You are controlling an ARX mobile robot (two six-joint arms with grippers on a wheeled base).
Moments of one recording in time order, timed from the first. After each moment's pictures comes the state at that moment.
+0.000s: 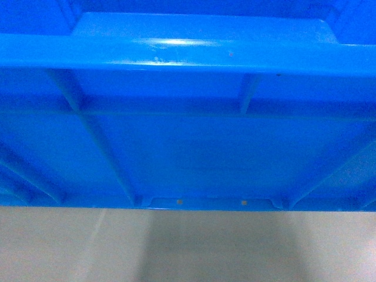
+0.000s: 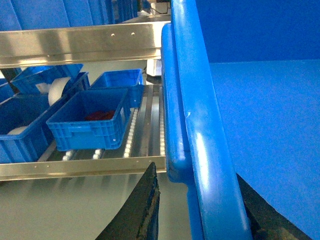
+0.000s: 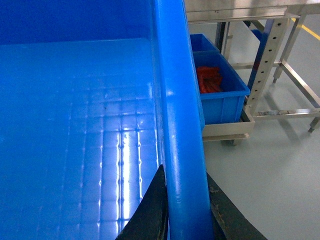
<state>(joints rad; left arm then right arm) -0.22 0.91 0.54 0.28 -0.24 0.03 0.27 0.91 0.61 0.04 0.32 0.16</state>
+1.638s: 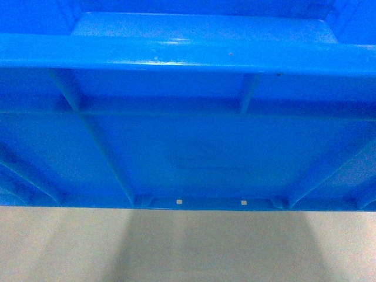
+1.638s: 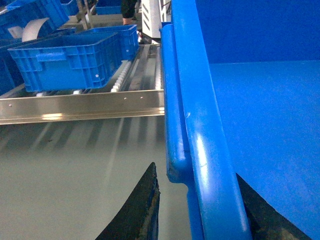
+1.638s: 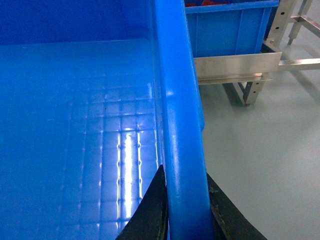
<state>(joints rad) -0.23 0.91 0.54 0.27 -0.24 0.03 0.27 0.91 0.61 0.04 0.32 0.16</state>
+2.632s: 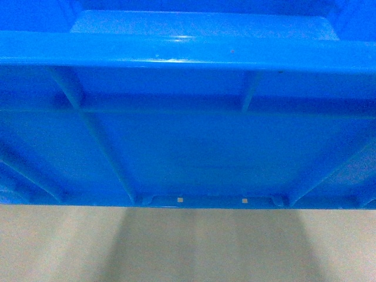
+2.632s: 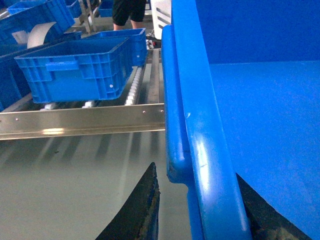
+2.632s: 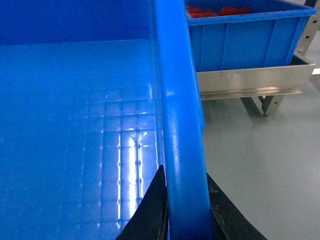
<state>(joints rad) -0.23 0.91 0.54 0.28 -0.24 0.03 0.27 0.91 0.61 0.04 0.32 0.16</state>
